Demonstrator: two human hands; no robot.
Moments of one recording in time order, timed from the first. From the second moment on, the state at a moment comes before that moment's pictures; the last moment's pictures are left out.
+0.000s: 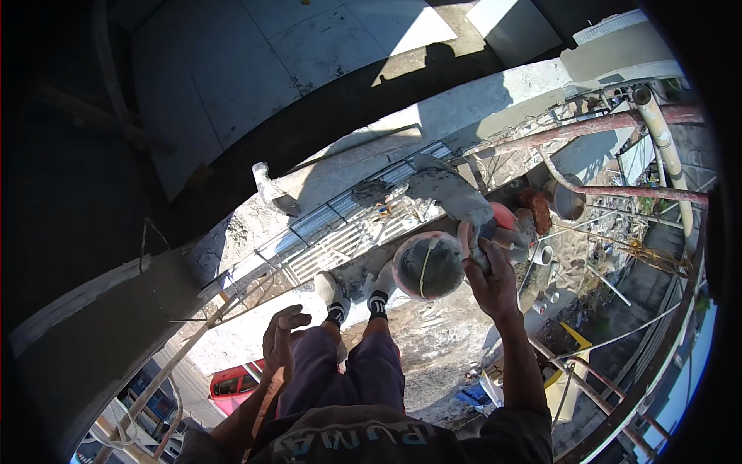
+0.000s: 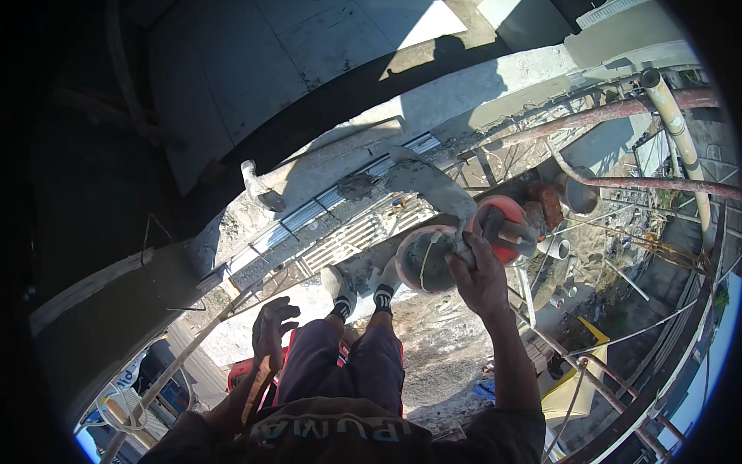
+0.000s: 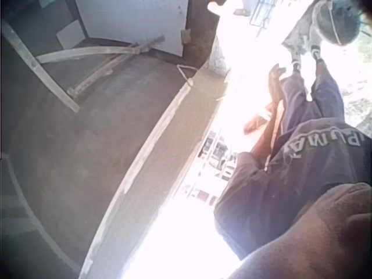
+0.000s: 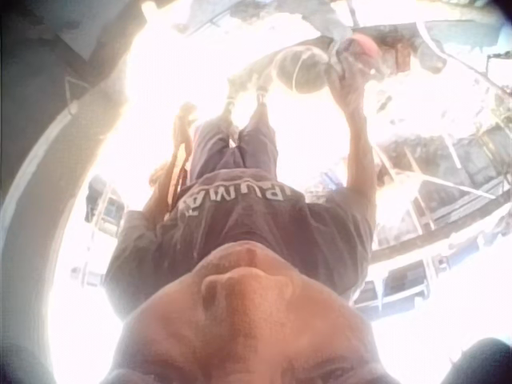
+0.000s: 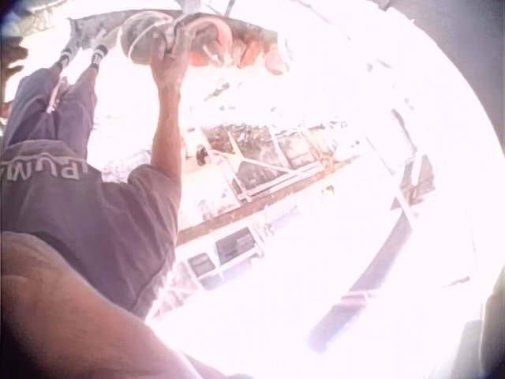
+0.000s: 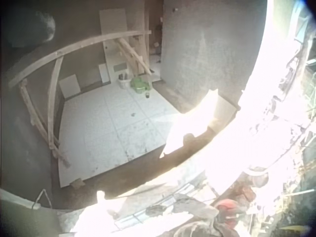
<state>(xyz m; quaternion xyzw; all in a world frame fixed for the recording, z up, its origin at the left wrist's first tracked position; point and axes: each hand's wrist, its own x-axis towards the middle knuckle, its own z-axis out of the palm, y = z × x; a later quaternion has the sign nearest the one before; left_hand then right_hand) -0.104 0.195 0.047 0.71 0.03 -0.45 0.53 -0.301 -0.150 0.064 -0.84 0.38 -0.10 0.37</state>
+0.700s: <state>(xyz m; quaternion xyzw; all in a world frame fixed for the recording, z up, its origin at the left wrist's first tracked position) -0.148 0.196 0.038 0.71 0.09 -0.49 0.50 -0.272 -0.246 0.015 -0.95 0.25 -0.11 0.14</state>
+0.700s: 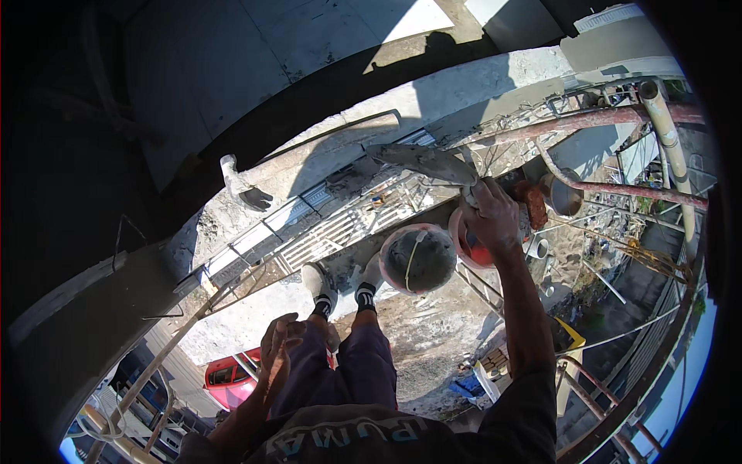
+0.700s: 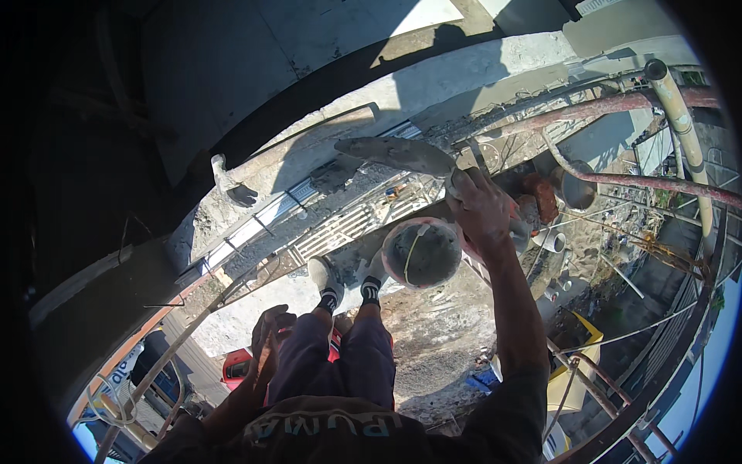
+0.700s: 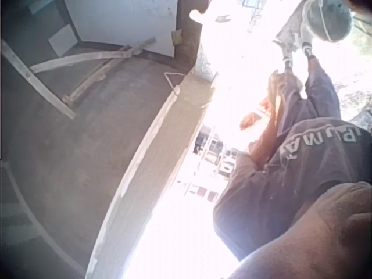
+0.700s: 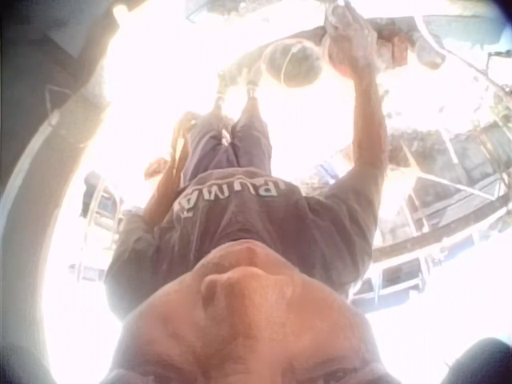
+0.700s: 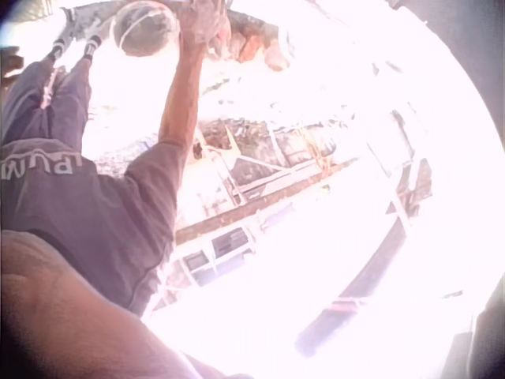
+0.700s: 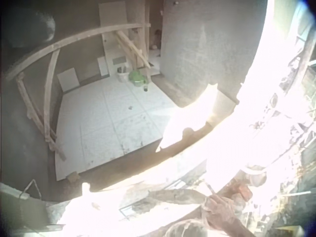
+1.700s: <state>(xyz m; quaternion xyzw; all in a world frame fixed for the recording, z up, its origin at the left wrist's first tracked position) -0.169 0.164 0.030 0.70 0.12 -0.48 0.52 -0.217 -0.295 0.083 -0.86 0.21 0.29 0.37</state>
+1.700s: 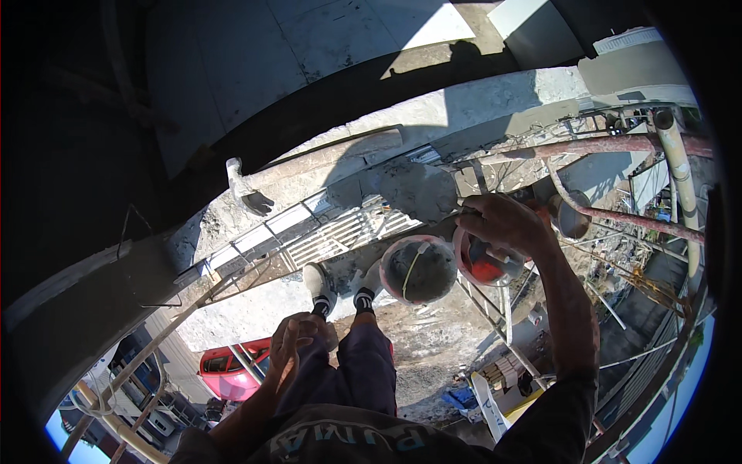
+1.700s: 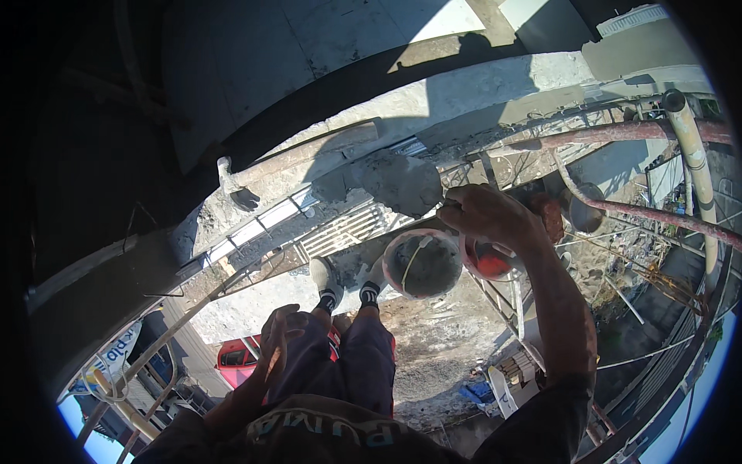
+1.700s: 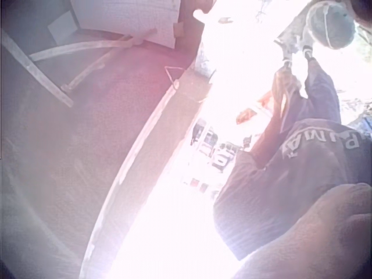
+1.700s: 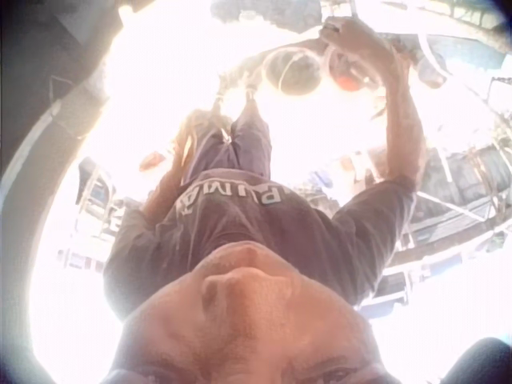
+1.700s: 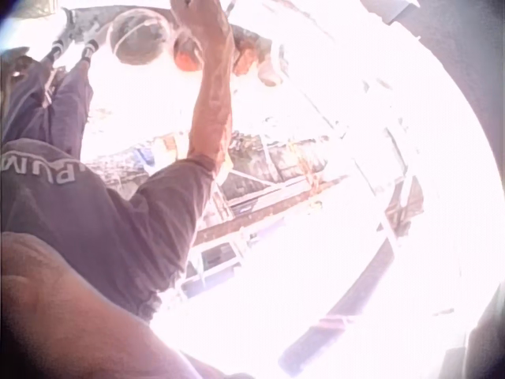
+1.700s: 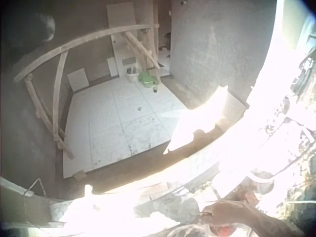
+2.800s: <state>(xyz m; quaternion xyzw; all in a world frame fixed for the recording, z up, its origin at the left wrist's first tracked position) -0.148 0.243 -0.025 0.78 0.04 -0.54 0.31 -0.474 -0.145 -0.118 -0.61 0.61 0.39 0.32</state>
